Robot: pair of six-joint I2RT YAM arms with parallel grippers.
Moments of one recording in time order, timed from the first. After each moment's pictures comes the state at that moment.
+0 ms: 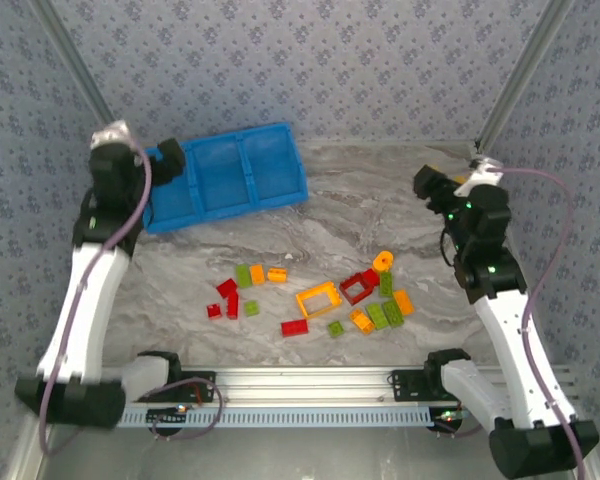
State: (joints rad) left arm -0.10 1.27 1.42 -0.55 -0.18 -0.38; right arm 0.21 0.92 1.00 -0.32 0.10 0.48
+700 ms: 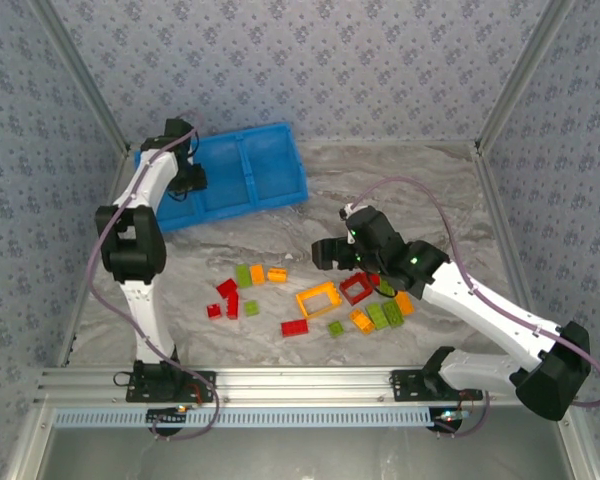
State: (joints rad) left arm -0.06 2.13 1.91 -0.98 -0.07 -0.29; right arm 0.79 1.15 1.03 -0.61 0.11 0.51
